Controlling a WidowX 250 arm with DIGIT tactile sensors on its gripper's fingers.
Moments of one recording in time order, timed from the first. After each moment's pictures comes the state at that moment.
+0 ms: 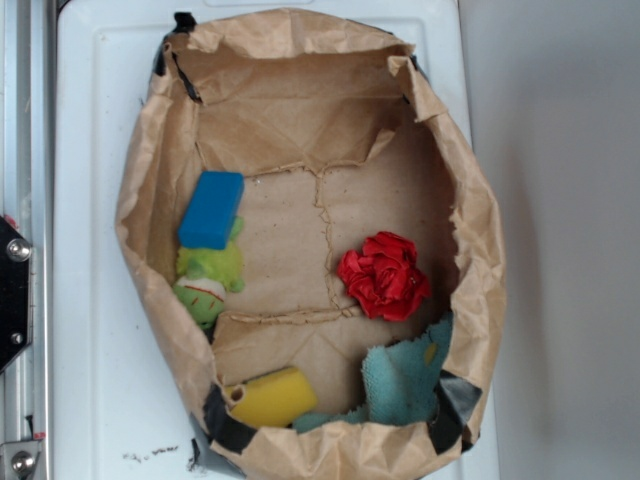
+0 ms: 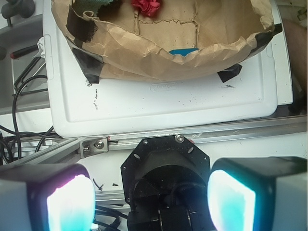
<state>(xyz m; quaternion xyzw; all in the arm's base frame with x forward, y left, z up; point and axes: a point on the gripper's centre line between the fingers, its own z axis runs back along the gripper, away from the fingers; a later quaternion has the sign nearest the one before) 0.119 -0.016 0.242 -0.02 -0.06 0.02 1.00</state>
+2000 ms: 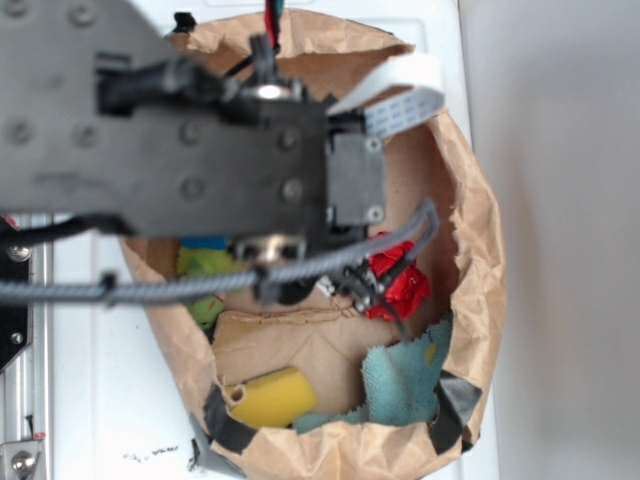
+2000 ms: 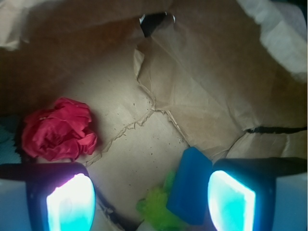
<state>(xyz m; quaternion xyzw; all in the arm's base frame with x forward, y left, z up) 0.268 0.054 0.124 0.03 -0.12 0.40 0.91</state>
